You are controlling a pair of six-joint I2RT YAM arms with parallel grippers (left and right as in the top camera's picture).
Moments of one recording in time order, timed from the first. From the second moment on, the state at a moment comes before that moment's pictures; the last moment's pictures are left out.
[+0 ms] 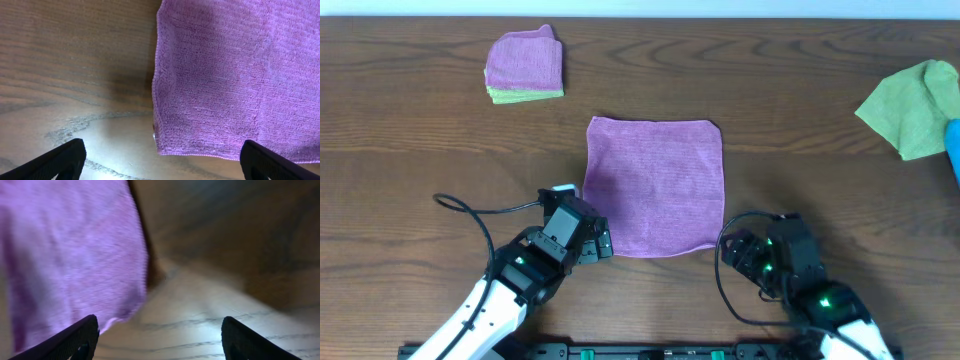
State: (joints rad) left arm -0.62 1.05 0.59 -0.61 -0.15 -0.71; right arm 0.36 0.81 0.34 -0.54 -0.09 0.96
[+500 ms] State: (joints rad) left arm -0.62 1.07 0.59 -0.60 -0.19 -0.73; right arm 0.42 1.09 0.34 -0.20 -0.20 1.31
